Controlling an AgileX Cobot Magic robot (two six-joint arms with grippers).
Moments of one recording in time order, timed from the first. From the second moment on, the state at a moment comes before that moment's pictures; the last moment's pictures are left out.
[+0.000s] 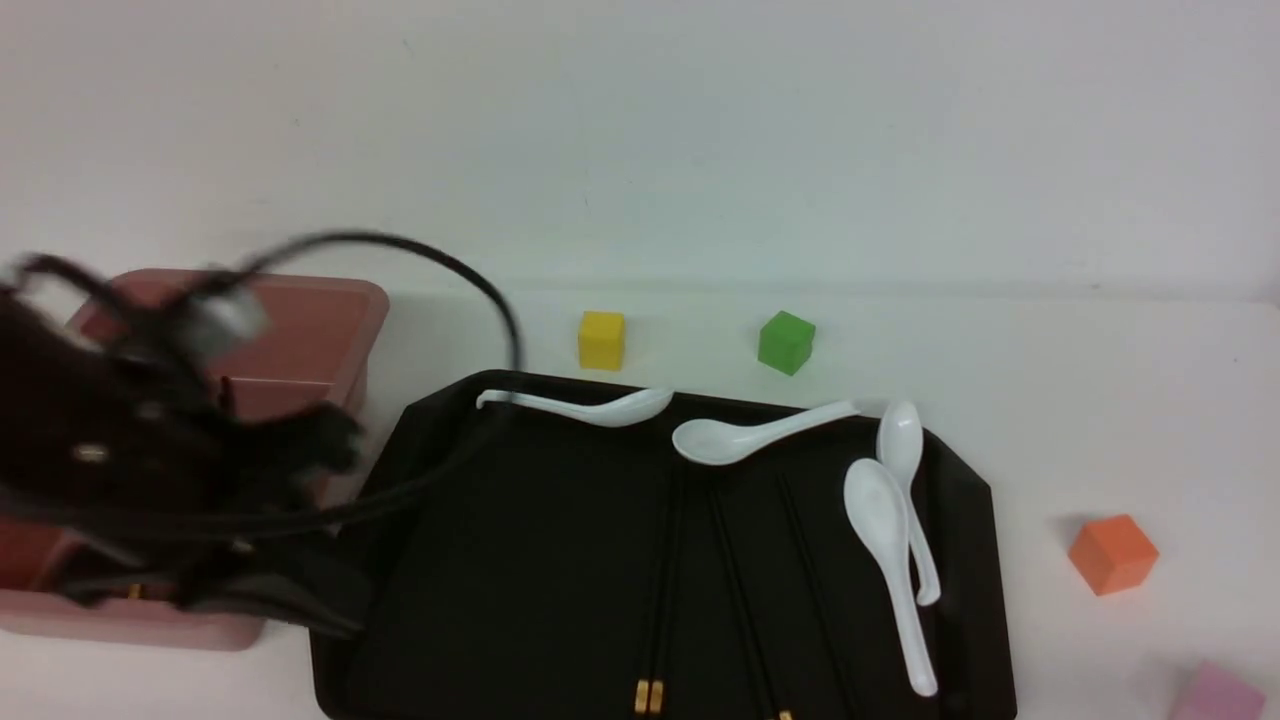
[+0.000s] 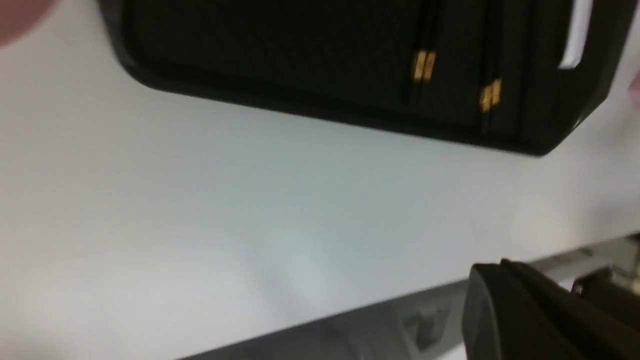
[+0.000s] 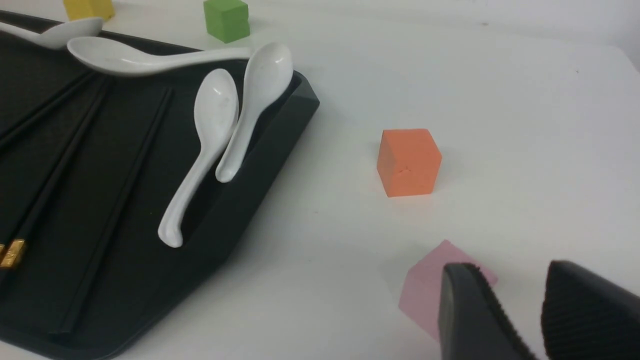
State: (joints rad) right arm 0.10 -0.01 0.02 -0.07 0.37 0.06; left arm -0.16 1.37 -1.02 -0.59 1.19 -0.06
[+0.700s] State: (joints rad) right arm 0.10 -0.01 0.02 -0.07 0.37 0.06; left arm -0.77 1.90 -1.42 0.07 0.97 -0.79
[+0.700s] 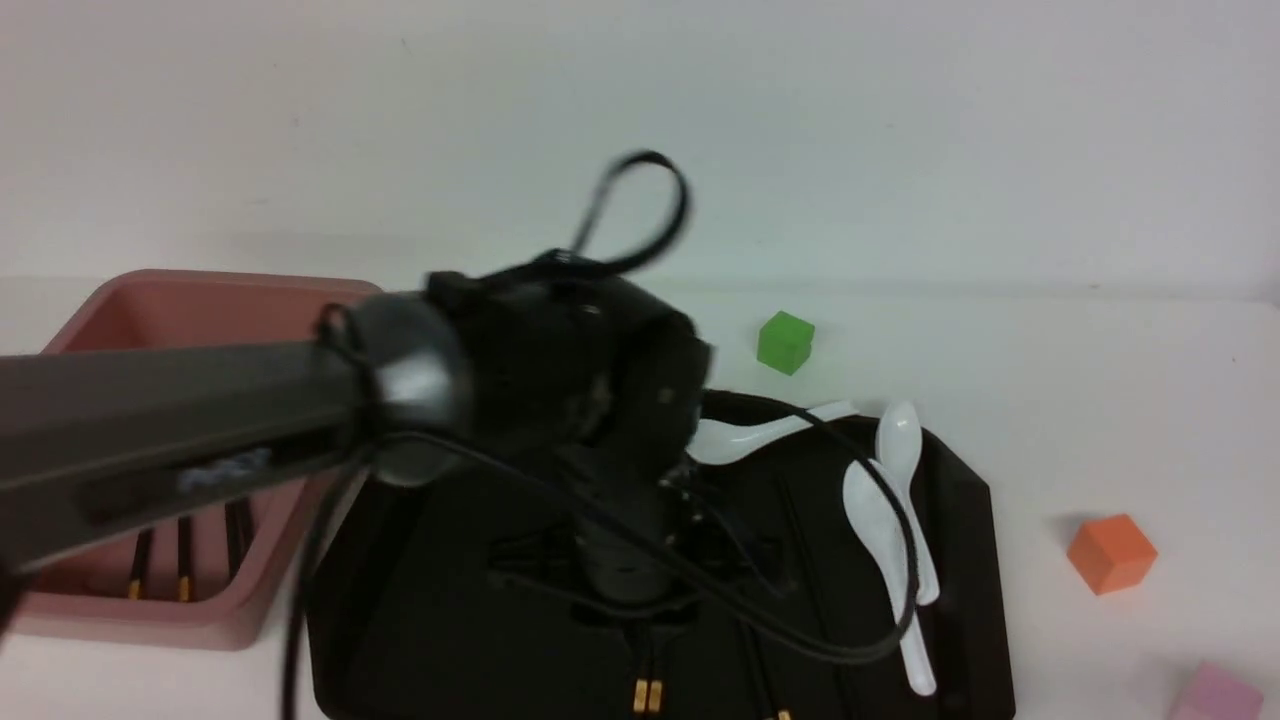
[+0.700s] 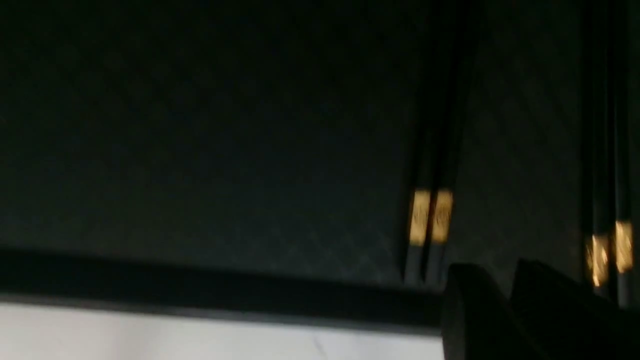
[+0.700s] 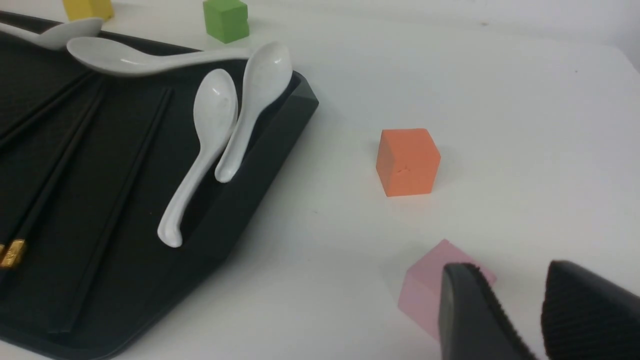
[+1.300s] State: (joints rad) right arm 0.10 -0.01 0.02 -0.07 0.37 0.06; left arm -0.78 2.02 -1.46 0.19 0.86 -0.81
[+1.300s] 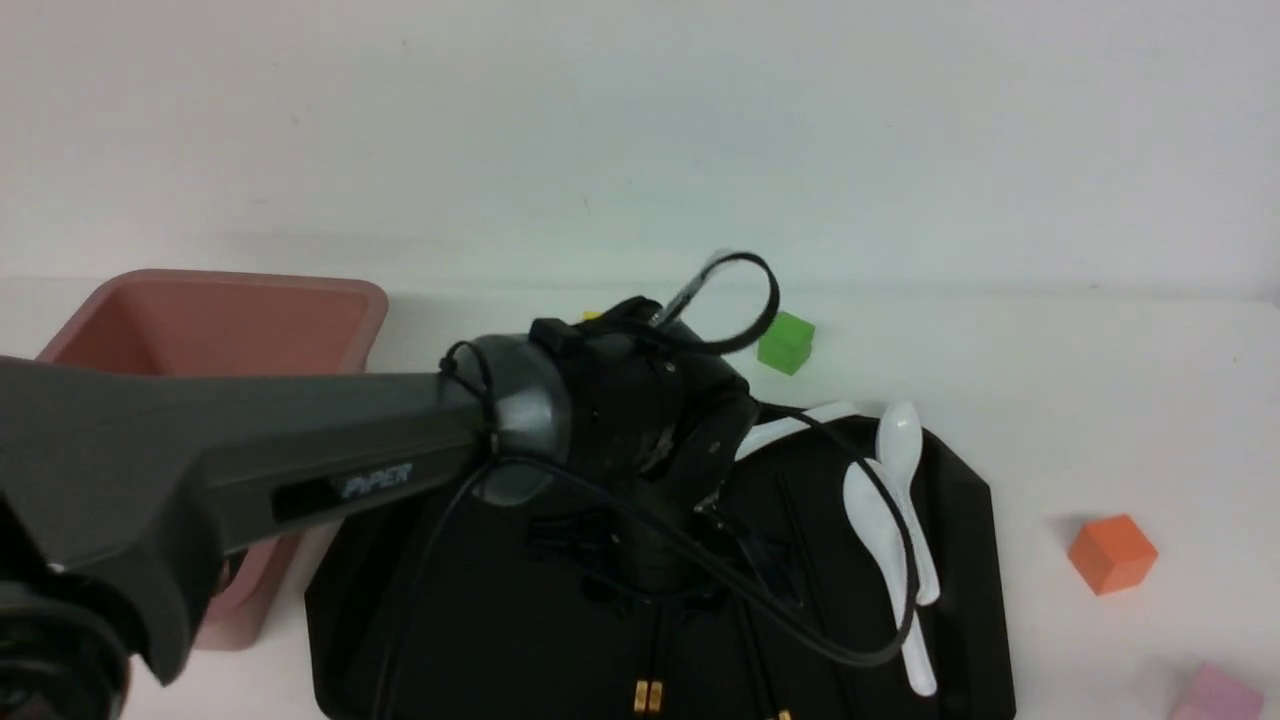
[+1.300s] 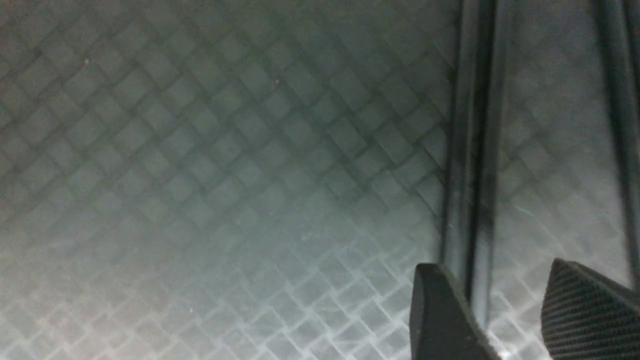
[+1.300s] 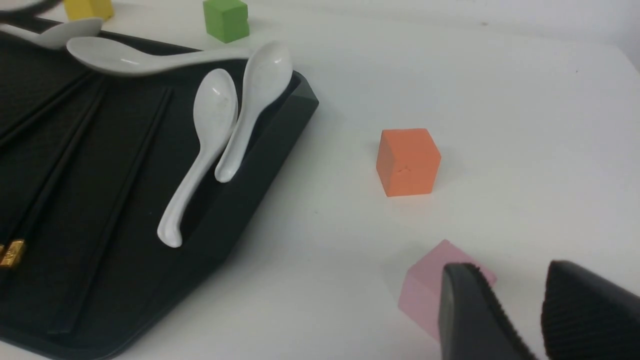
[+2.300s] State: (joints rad) right arm 0.10 -0.01 0.02 -0.07 0.37 0.06; left arm -0.77 2.07 -1.47 0.12 0.87 -0.87
